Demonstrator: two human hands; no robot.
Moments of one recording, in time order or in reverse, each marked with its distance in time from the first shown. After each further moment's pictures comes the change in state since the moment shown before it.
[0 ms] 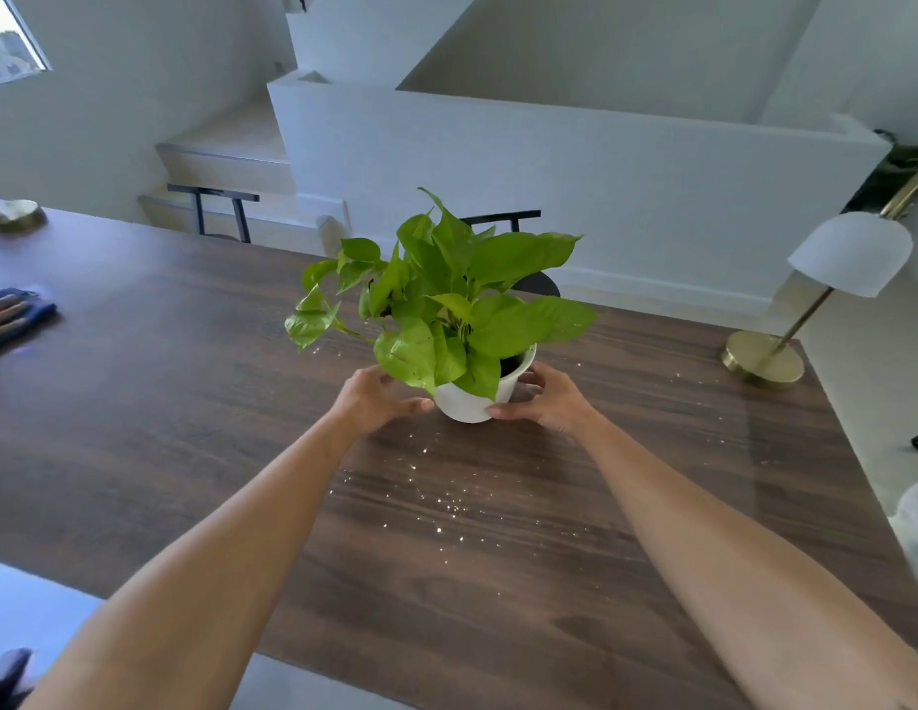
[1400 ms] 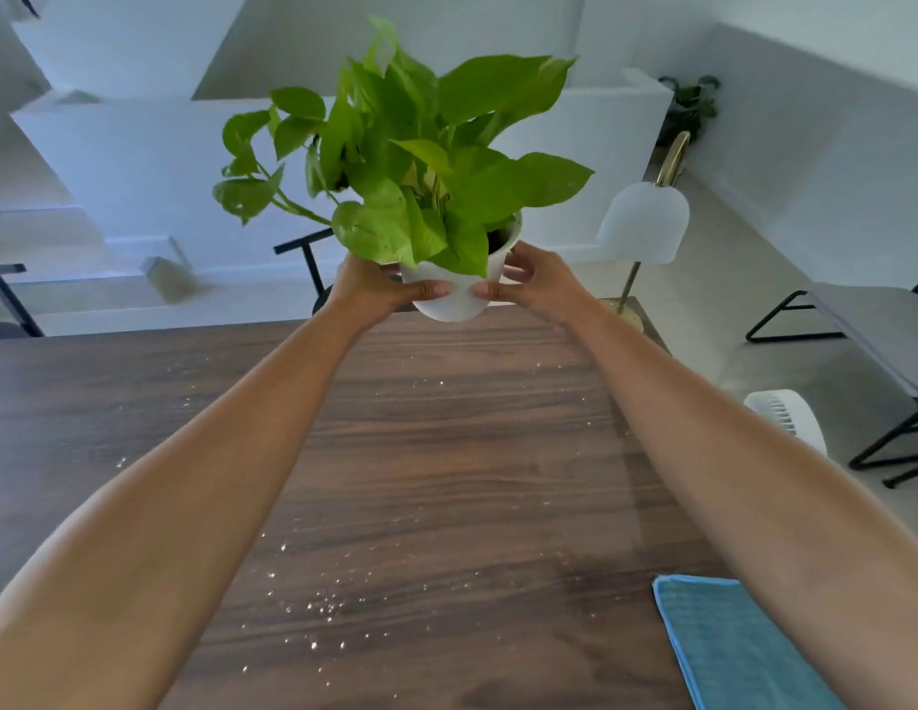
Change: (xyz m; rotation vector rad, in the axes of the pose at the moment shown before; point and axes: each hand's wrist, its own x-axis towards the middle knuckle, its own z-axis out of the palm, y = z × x) left_hand 0.101 0.235 0.089 -0.255 -0.123 0.454; right_hand 0.018 -0.048 -0.201 0.020 0.308 -0.261
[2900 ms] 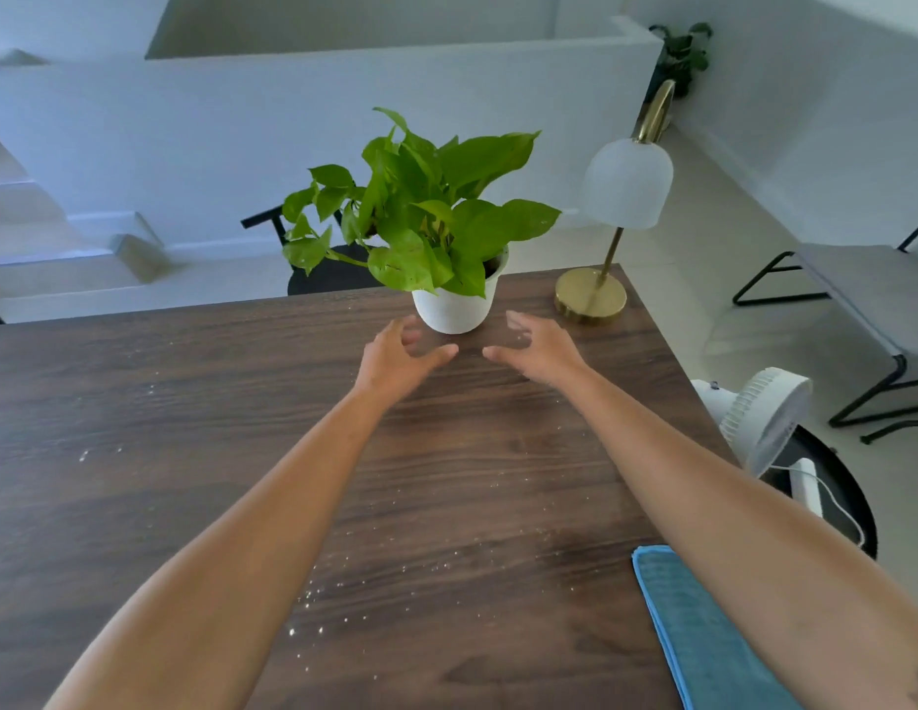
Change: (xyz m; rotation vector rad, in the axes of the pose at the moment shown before) left_hand -0.047 -0.081 0.082 0.279 -0.047 -0.274; right_hand -0.065 0.089 0.013 -0.280 0.065 0.375
